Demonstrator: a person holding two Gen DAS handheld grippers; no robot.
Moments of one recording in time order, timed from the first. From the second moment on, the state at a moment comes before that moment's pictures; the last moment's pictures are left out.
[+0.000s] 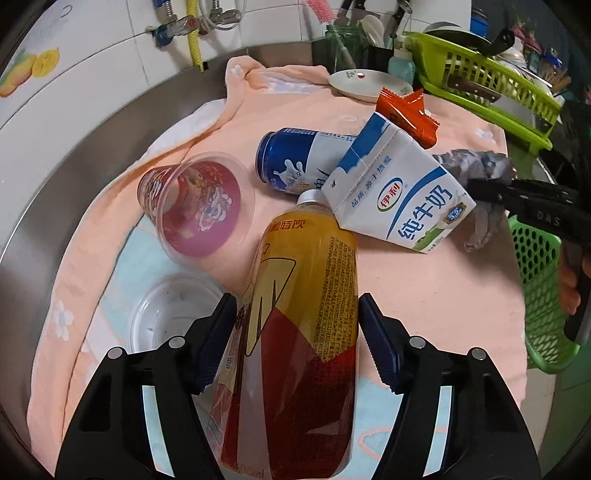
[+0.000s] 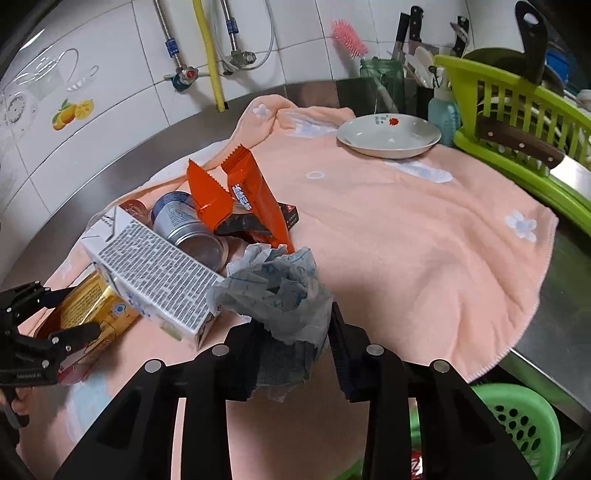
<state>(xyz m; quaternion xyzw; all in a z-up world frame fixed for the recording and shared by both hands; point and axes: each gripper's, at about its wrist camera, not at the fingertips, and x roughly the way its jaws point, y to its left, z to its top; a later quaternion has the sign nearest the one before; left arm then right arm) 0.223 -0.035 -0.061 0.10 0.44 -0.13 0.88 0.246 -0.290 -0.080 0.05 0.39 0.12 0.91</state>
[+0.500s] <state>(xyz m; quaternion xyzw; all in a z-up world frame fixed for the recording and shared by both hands) 0.172 -0.028 -0.036 0.07 0.42 -0.17 0.89 0.157 -0.345 -0.062 0.02 0.39 0.05 0.92</state>
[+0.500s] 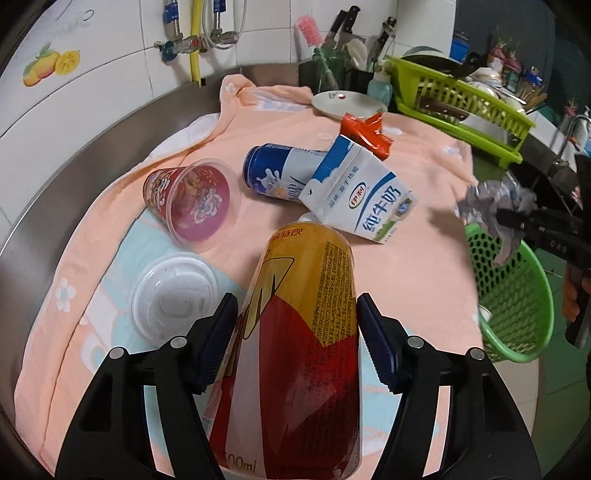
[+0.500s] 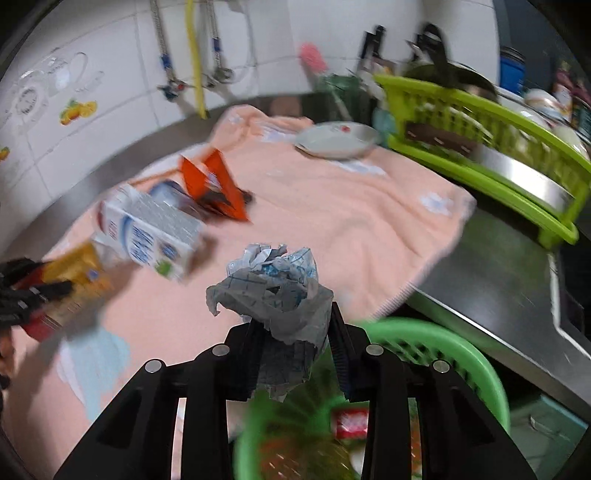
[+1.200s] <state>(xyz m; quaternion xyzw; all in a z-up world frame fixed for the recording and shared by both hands) 0.114 -0.037 -0.016 0.03 0.40 -0.21 0.89 0.092 -0.390 -0.119 0.08 0.45 0.02 0.89</state>
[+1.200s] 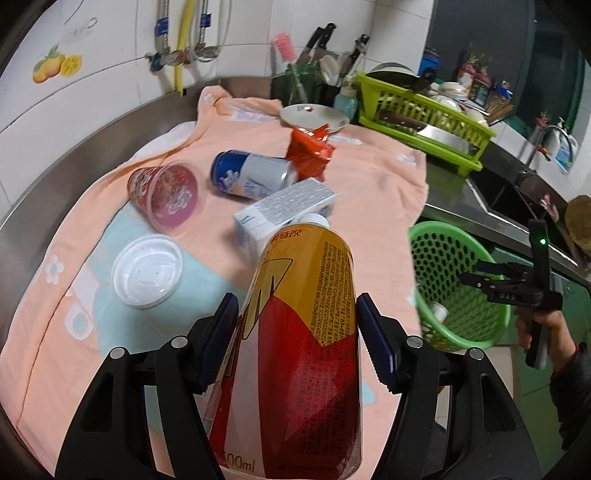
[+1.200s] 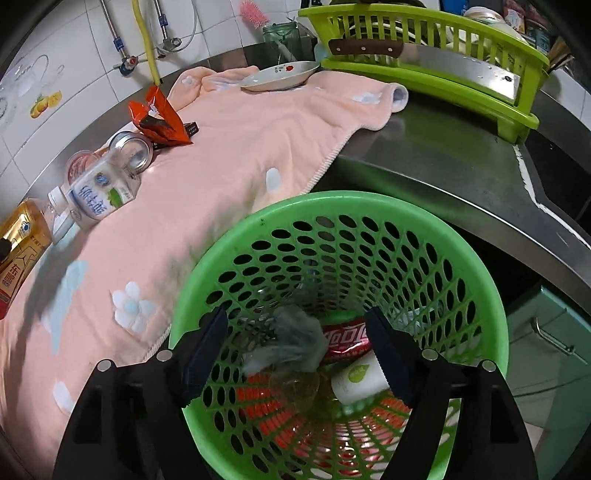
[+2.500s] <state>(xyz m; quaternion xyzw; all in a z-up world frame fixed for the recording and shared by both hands) 0.135 -0.342 -0.105 0.05 0.48 -0.37 0.79 -0.029 -0.459 -0.092 0.13 0.36 -0.05 0.92</state>
